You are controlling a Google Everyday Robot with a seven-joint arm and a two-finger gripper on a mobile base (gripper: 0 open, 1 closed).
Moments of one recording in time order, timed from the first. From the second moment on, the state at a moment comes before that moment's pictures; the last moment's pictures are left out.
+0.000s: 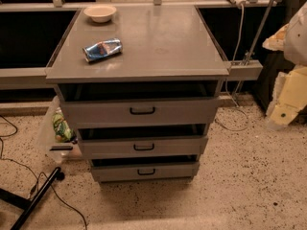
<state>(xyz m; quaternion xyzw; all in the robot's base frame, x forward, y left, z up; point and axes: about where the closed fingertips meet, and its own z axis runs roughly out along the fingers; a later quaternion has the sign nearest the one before) 0.439 -0.215 0.981 -0.60 0.78 -0.04 0.17</state>
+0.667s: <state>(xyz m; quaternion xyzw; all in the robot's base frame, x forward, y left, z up) 0.442 -0.197 0.945 -0.59 0.78 -0.01 0.18</state>
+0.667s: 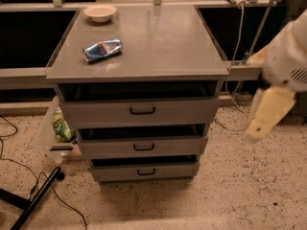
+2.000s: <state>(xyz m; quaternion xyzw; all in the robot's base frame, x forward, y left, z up) 0.450 -0.116 0.753 -0.58 0.79 0.06 0.21</state>
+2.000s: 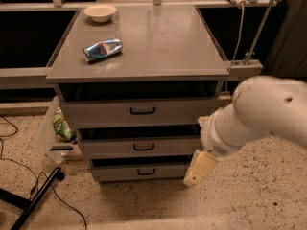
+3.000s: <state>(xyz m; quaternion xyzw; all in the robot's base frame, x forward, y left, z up) 0.484 -0.106 0.700 -0.55 0.80 0.04 0.25</state>
